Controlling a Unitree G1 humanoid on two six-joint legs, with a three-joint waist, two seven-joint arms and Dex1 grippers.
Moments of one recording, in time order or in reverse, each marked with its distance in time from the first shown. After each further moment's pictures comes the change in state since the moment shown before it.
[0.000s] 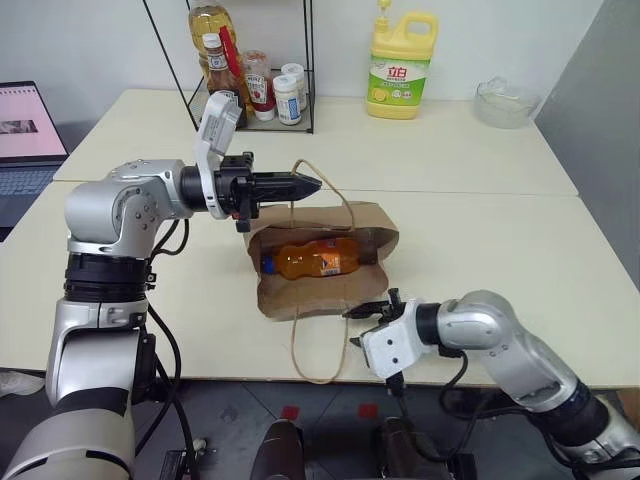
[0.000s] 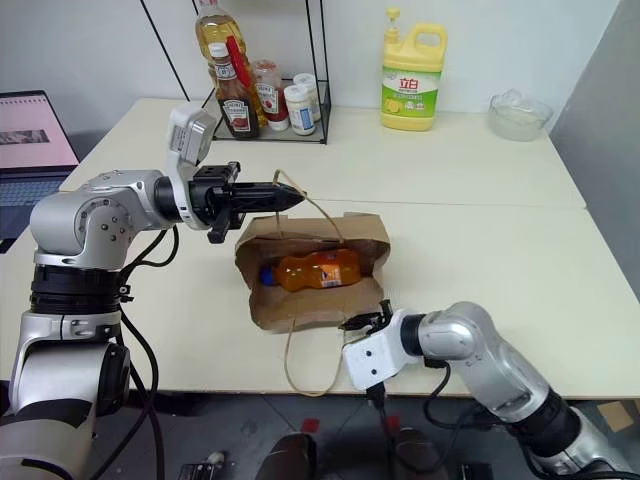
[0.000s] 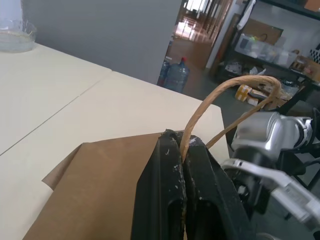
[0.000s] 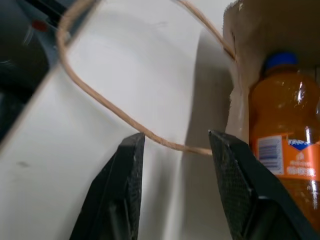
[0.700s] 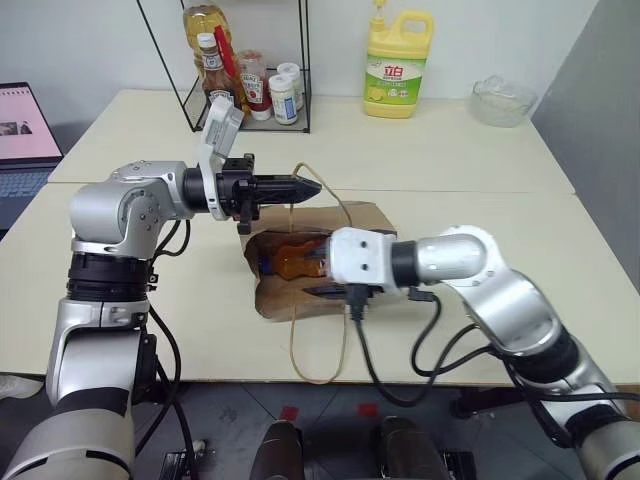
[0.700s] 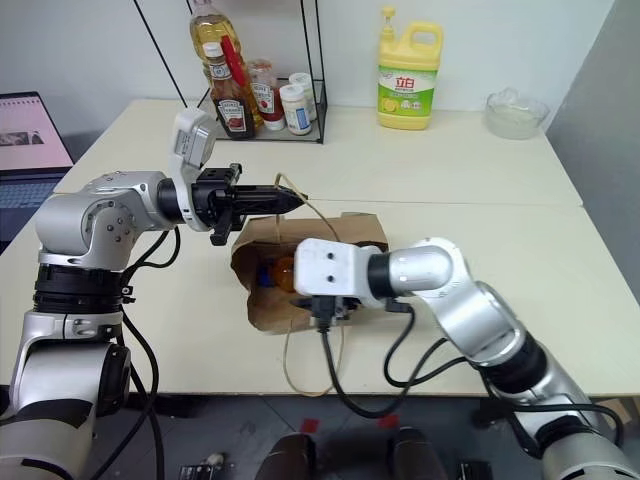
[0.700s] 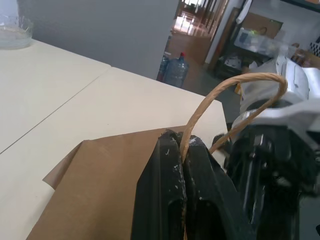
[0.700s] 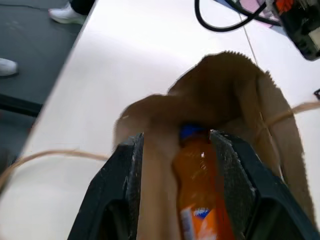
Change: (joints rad) left arm -0.001 0.001 -0.017 0.026 0.022 -0.028 -0.019; right arm -0.418 0.240 0.074 0.123 0.270 0.484 -0.181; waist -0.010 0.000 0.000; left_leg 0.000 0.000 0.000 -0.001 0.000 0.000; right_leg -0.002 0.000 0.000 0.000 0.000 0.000
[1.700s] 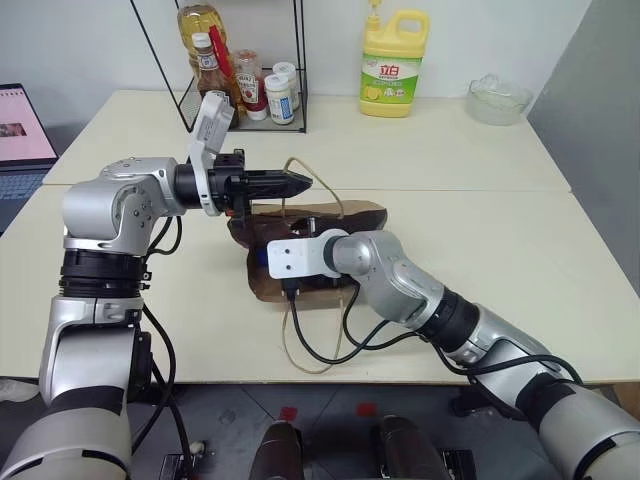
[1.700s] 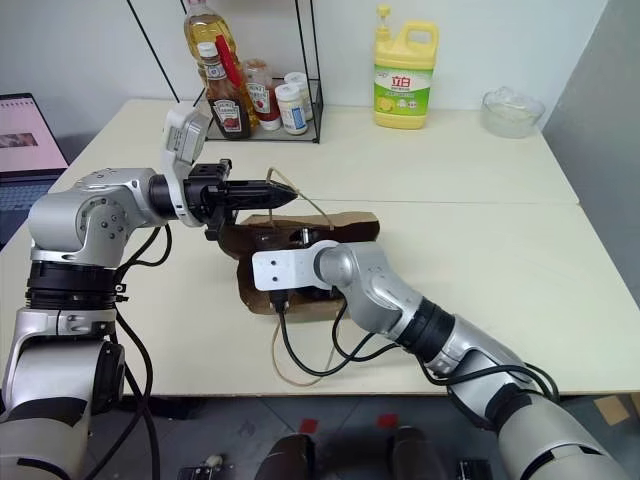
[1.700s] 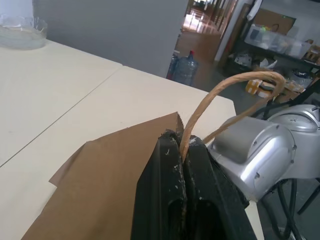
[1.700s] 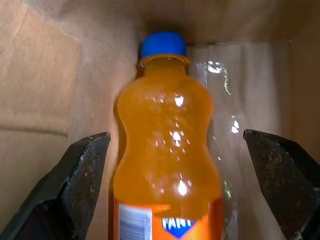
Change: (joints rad) left arm -0.012 0.018 0.001 0.043 0.022 -0.040 0.000; right arm -0.197 0.245 0.280 0.569 -0.471 -0.097 -0.175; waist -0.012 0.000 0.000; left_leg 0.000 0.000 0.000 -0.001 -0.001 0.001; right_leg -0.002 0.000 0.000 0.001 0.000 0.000
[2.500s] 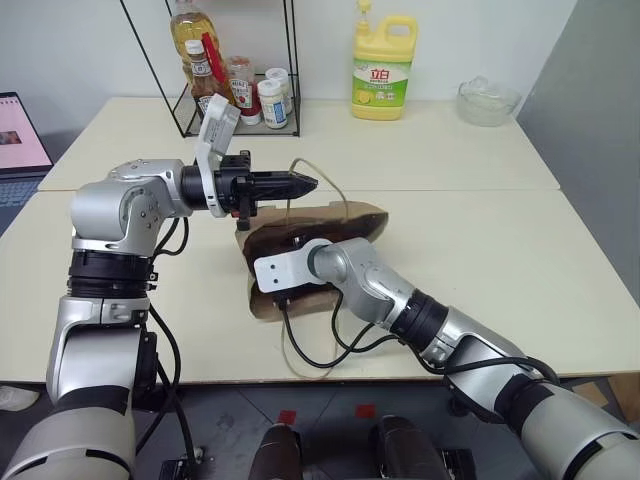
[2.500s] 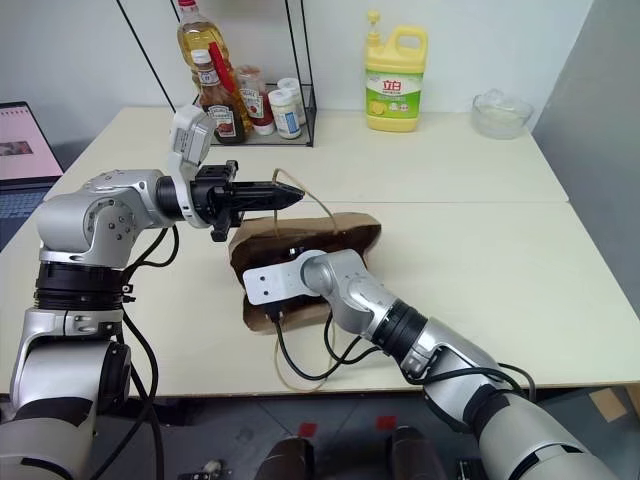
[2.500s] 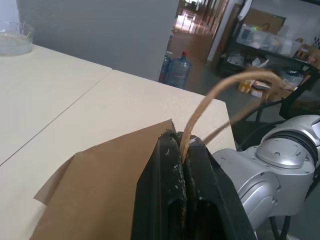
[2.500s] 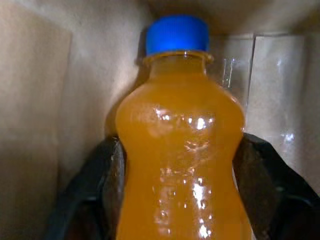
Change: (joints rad) left arm 0.002 -0.021 -0.001 -0.005 0.000 0.000 0.004; right arm -0.018 0.106 -0.007 0.265 -0.128 -0.157 -0.036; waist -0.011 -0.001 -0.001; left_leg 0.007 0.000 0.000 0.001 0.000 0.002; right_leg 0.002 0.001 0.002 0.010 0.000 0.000
